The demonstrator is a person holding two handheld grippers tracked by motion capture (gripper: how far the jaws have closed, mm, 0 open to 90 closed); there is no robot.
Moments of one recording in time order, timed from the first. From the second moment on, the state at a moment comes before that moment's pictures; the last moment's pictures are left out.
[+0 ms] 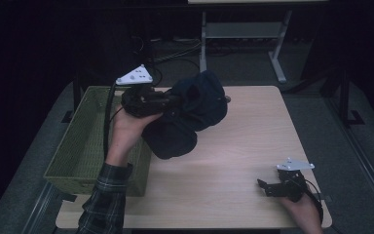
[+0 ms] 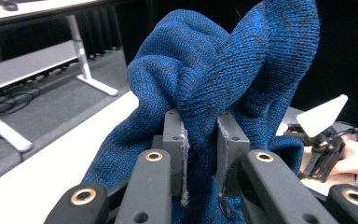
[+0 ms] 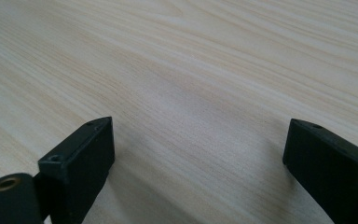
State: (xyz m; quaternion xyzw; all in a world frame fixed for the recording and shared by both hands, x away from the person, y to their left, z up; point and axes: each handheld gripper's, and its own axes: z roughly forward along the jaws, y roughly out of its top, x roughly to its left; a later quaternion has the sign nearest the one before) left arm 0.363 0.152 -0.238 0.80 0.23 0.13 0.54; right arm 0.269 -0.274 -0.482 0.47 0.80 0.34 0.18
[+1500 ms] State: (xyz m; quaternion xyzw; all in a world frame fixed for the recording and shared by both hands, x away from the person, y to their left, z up) left arm 0.369 0.059 -0.353 0.82 0.25 0.06 0.51; right arm 0.269 -0.274 -0.482 0.46 0.80 0.34 0.18
